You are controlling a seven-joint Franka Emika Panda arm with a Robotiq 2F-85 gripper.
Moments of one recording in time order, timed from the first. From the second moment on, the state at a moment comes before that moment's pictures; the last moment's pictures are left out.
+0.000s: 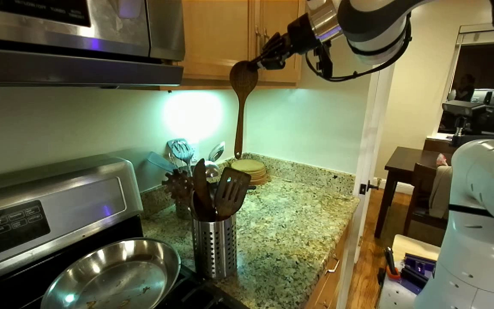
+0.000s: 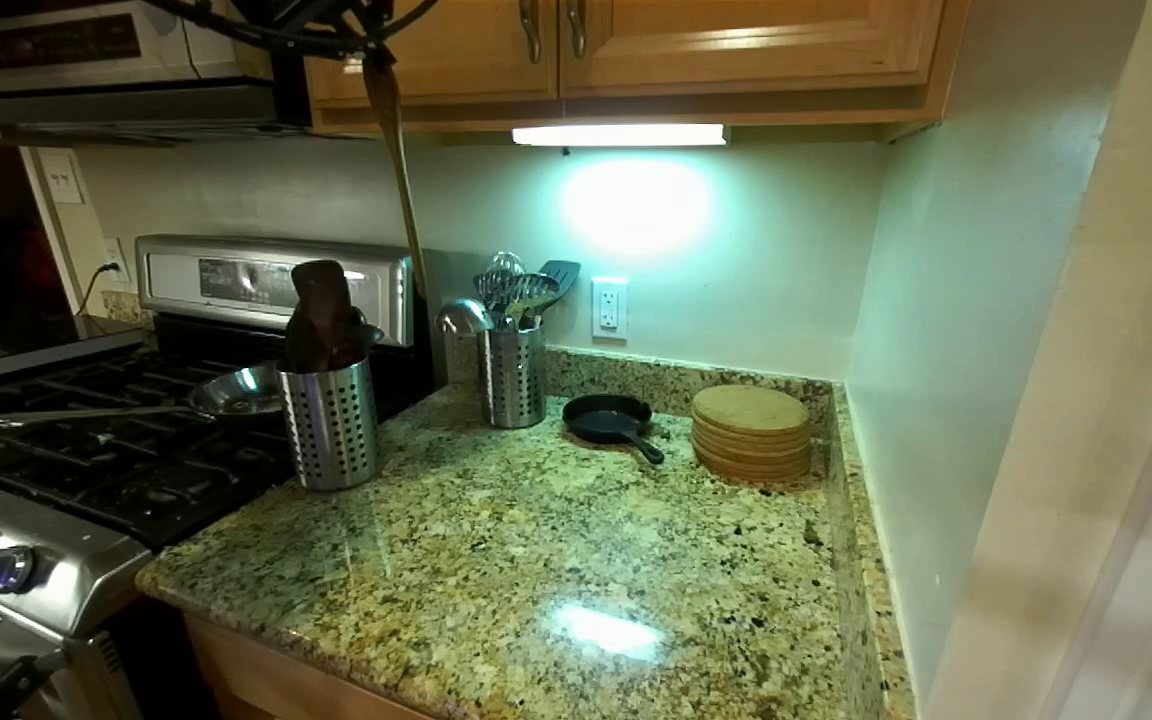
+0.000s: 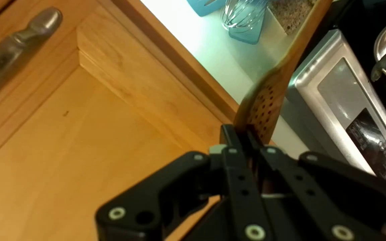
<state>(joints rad) 0.22 -0.75 -0.17 -2.62 0.22 3.01 -1.10</state>
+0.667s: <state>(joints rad) 0.46 -0.82 -0.26 -2.66 0.14 2.98 -1.03</state>
